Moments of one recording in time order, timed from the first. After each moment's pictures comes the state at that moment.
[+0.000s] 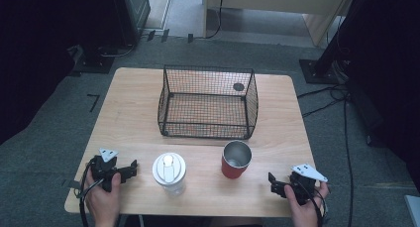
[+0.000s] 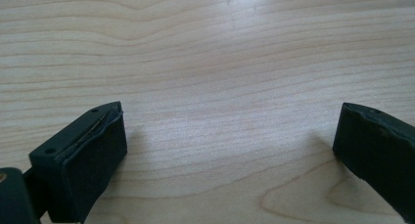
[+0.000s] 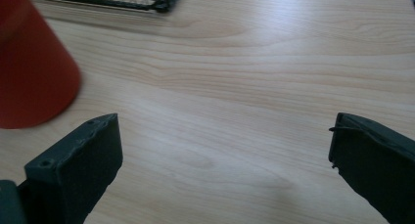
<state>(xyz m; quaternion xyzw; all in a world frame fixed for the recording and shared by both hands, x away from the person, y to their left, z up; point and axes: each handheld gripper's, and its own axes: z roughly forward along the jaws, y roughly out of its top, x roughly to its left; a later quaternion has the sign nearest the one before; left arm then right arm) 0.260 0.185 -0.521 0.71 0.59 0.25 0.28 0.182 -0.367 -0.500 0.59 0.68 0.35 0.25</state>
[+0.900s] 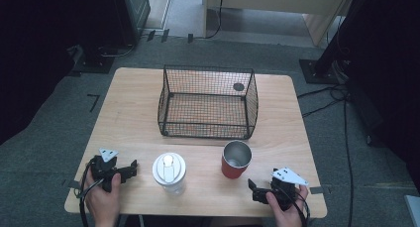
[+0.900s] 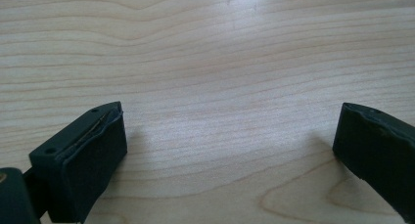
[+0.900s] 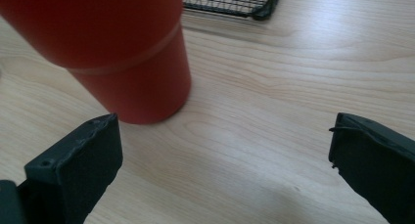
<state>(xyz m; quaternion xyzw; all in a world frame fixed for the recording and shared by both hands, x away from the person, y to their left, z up) 0.260 0.185 -0.521 0.71 0.60 0.25 0.28 0.173 -0.315 -0.495 0.55 0.71 0.39 0.21</state>
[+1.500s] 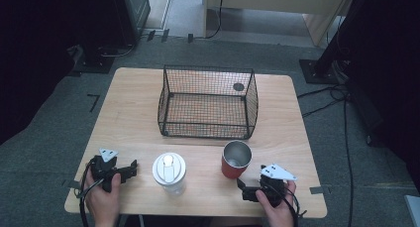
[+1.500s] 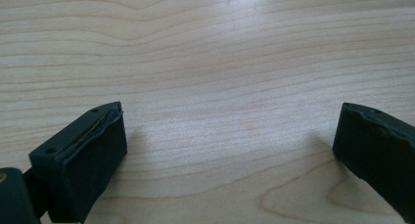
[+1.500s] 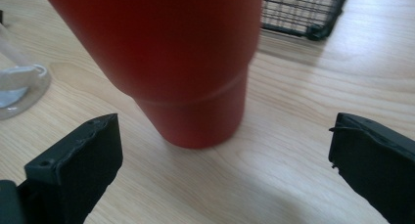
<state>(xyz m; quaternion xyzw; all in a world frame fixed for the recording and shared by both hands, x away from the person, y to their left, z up) 0.260 0.185 -0.521 0.71 0.59 0.25 0.28 0.184 -0.287 -0.489 0.51 0.73 0.41 0.18</state>
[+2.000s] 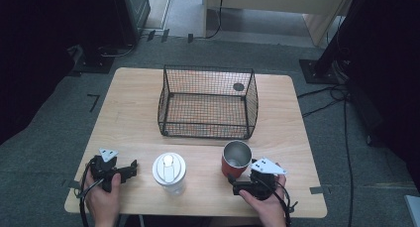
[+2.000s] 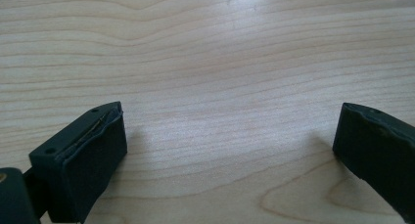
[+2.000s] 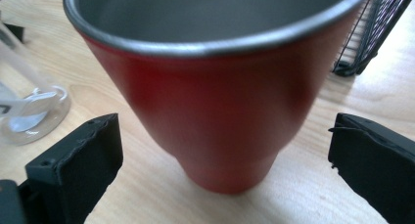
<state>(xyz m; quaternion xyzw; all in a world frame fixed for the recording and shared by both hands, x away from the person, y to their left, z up) 0.260 0.185 -0.521 0.71 0.59 0.25 0.28 0.197 -0.263 -0.478 0.49 0.74 0.42 0.19</state>
